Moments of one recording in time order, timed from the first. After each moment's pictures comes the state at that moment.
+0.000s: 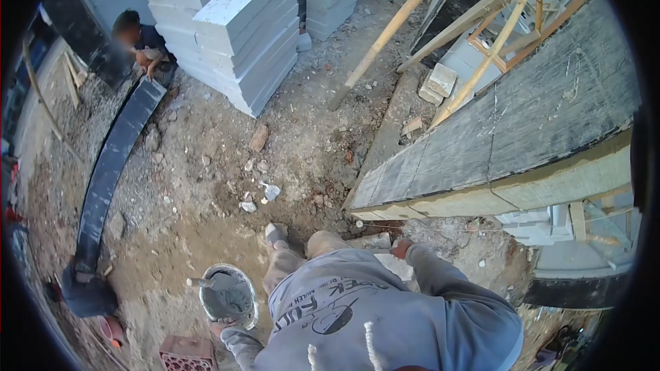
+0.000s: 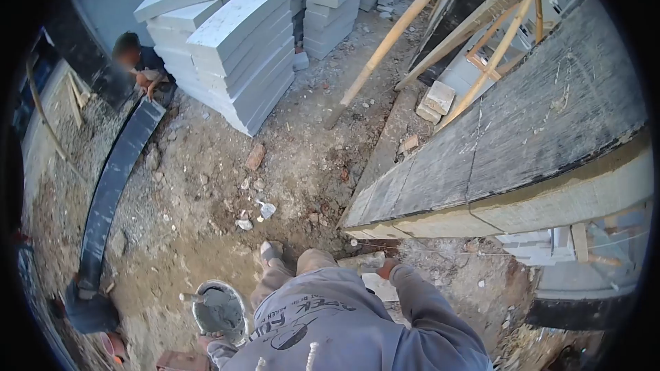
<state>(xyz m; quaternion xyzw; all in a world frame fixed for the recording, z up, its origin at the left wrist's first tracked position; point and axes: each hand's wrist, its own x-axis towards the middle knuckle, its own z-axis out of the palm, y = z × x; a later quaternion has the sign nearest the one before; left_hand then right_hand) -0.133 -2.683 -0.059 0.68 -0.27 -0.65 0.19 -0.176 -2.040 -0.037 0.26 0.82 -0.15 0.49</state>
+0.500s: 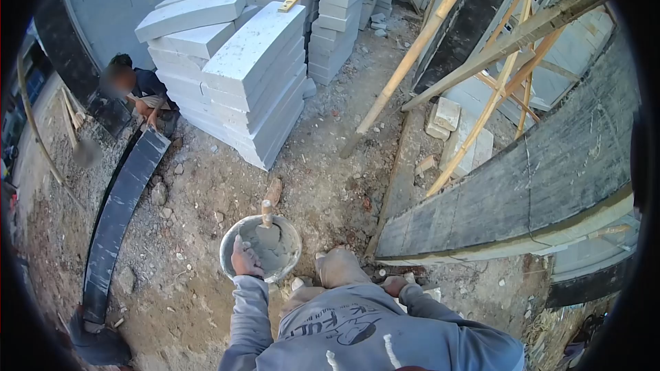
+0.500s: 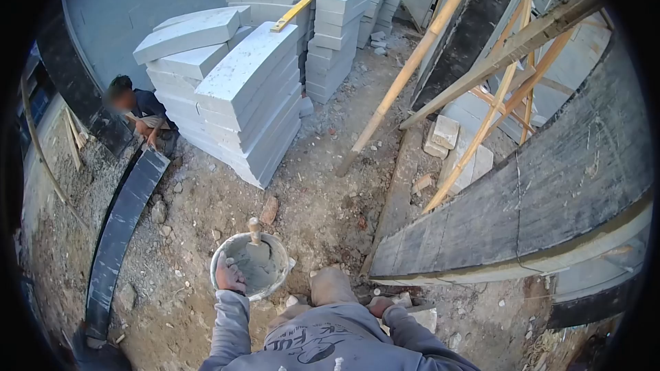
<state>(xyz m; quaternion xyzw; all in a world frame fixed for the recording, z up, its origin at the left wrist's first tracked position) -0.552 -2.541 0.021 0.39 -0.45 -0.79 -0.14 -0.289 -2.165 -0.076 0.10 0.88 -0.23 0.40</state>
